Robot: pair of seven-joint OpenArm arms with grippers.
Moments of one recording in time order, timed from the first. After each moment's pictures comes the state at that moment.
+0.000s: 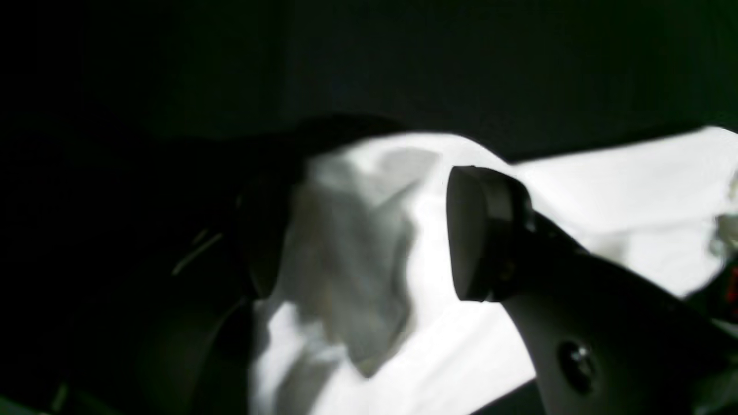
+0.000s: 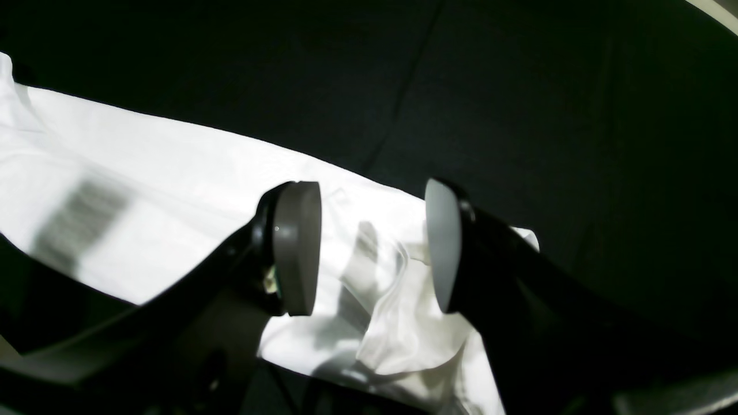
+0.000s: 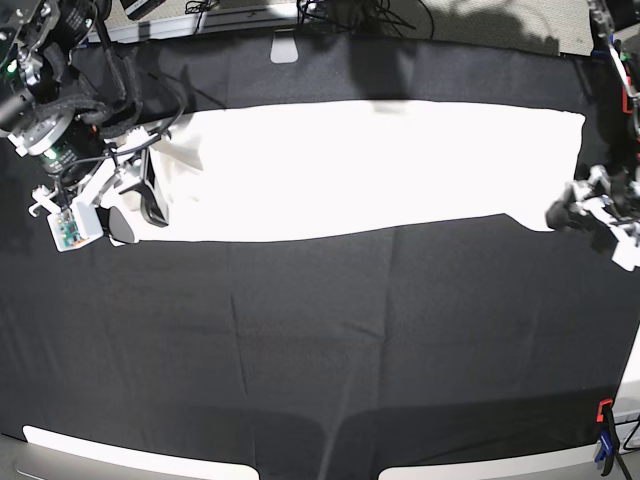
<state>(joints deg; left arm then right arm) -6.6 -24.5 -24.1 65.4 -53.7 -39.3 68.5 -15.9 13.9 29.4 128.4 37.4 37.6 -62.6</state>
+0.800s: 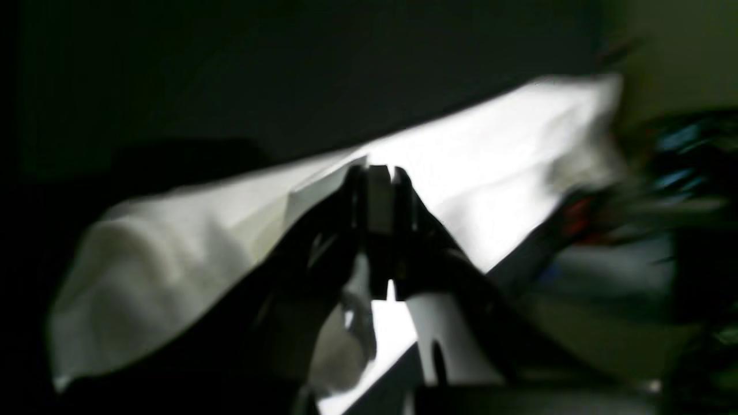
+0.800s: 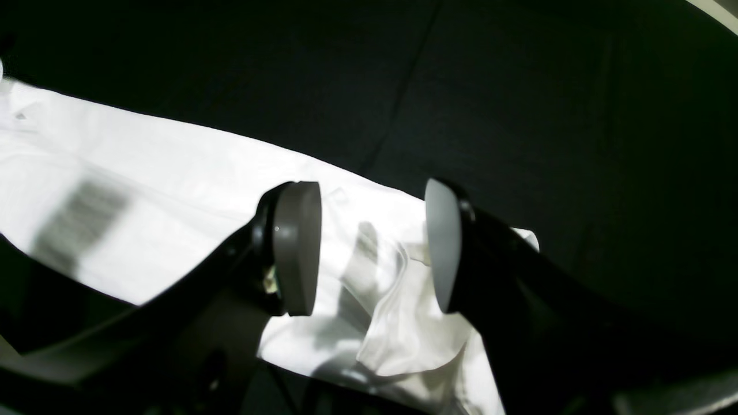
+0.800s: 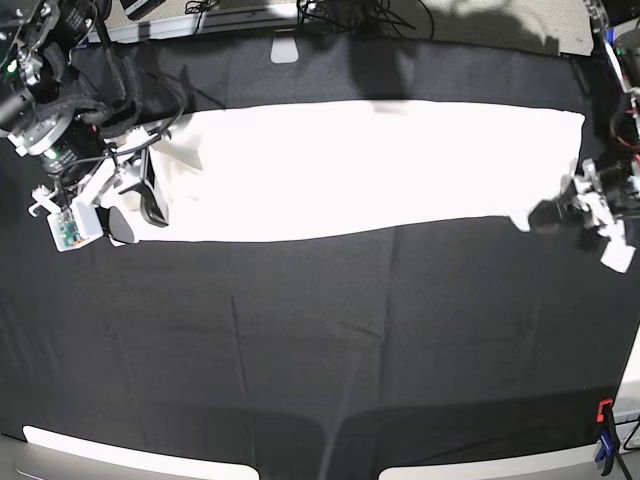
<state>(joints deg) -4.2 -26.5 -24.1 66.2 -82.2 -42.5 78.8 -15.9 13.9 29.4 128.4 37.4 37.6 -62.6</state>
